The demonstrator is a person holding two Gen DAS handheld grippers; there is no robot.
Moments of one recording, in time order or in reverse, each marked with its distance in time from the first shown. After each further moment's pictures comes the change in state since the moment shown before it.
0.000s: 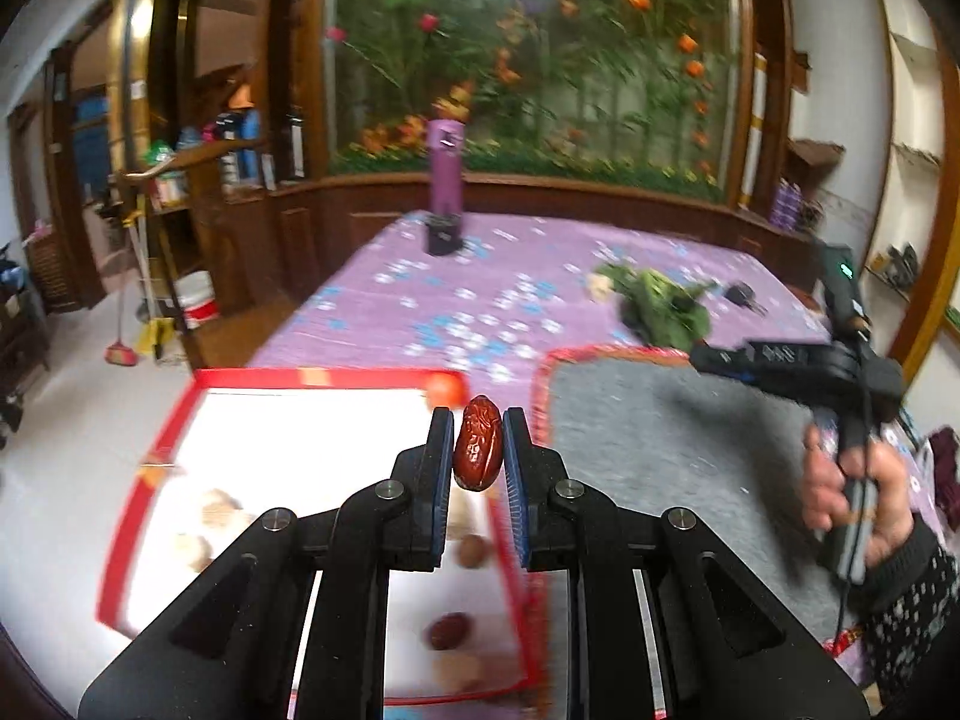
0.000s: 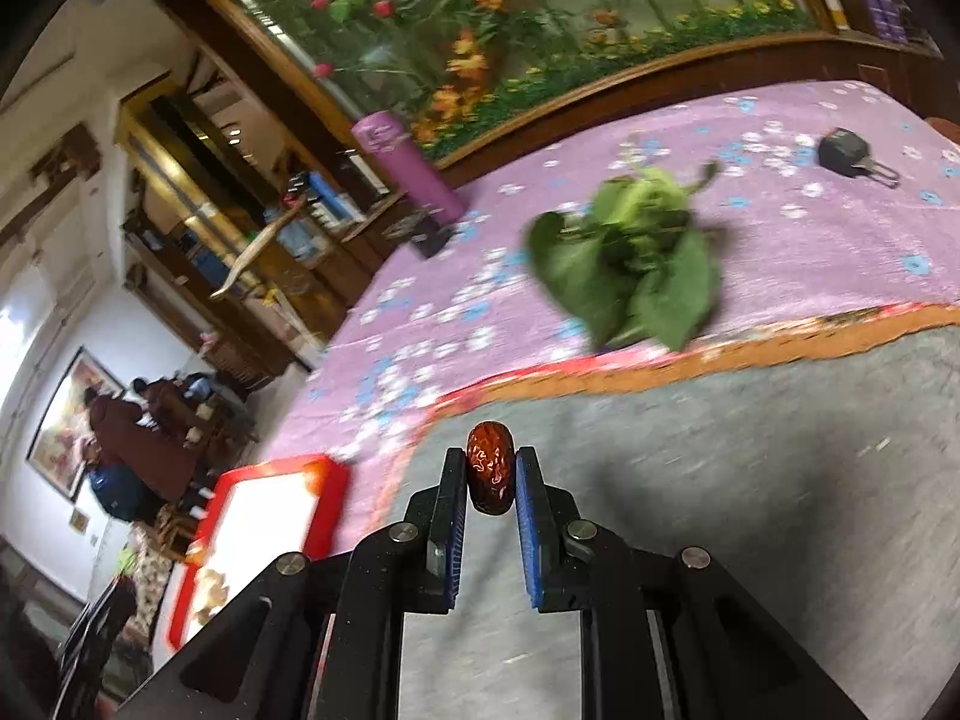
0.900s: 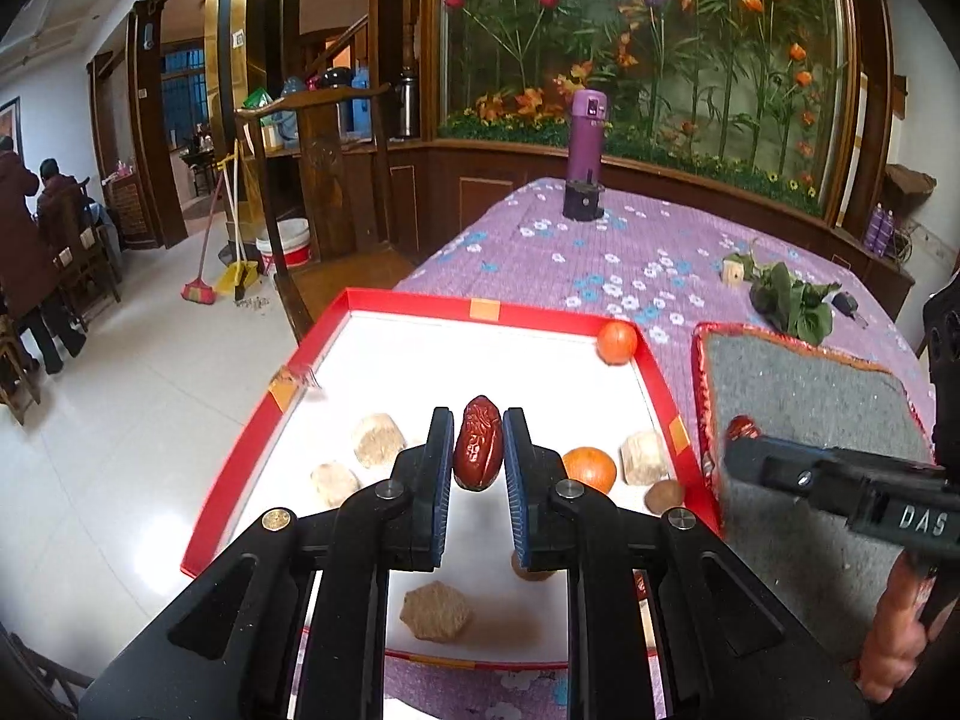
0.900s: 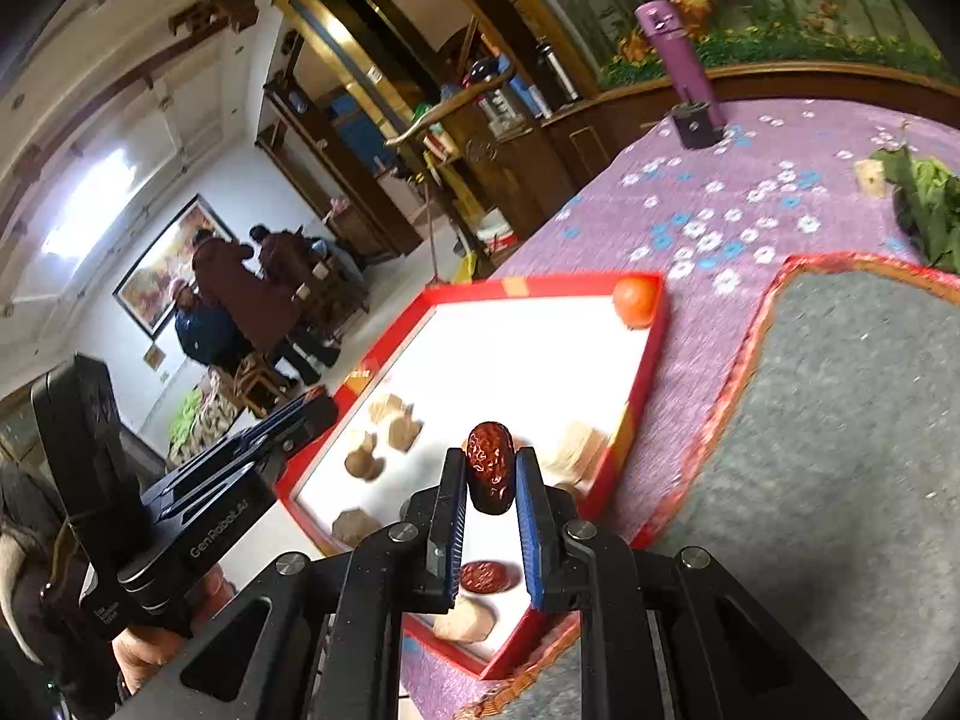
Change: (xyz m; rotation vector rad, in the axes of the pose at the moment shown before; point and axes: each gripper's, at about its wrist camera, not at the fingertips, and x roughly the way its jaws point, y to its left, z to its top) left arm 0.010 0.075 -0.043 -0.115 0.070 0.184; right arm 0.048 0.157 -0.106 -0.282 0.211 0.252
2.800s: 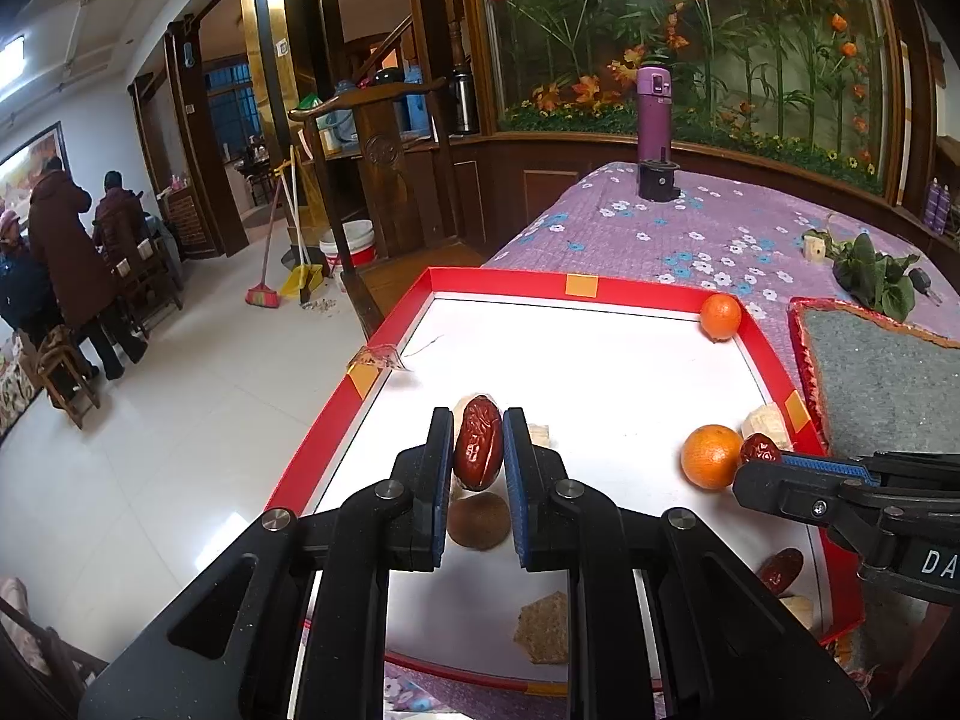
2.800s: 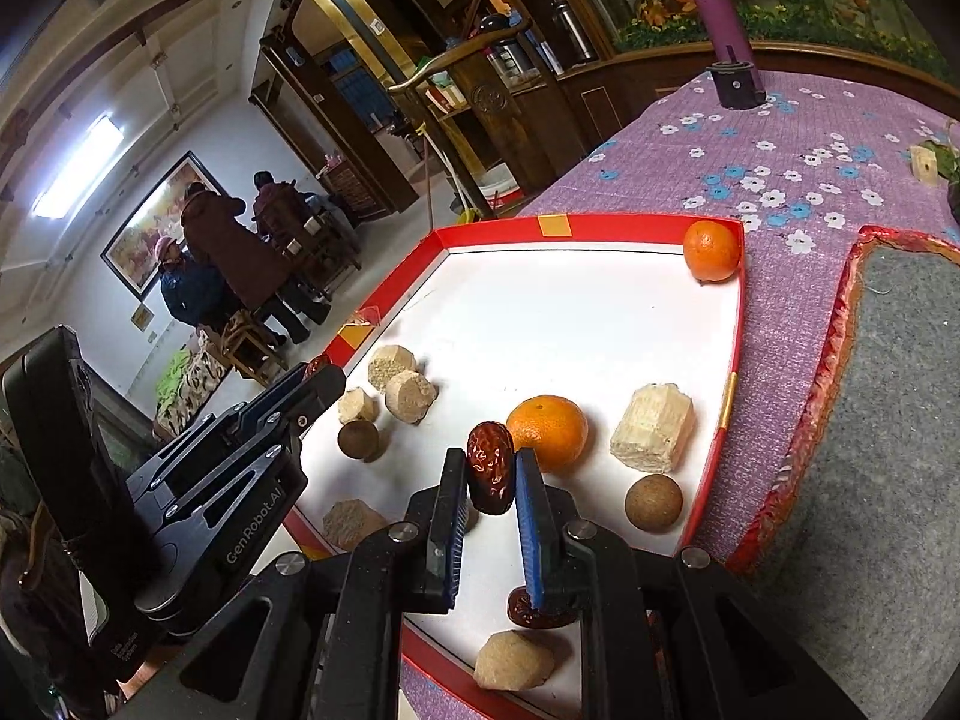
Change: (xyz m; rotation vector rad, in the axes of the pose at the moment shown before) left arm 0.023 0.027 -0.018 0.026 -0.005 0.186; right arm 0.058 0.030 -0.008 -0.031 0.095 -0.036
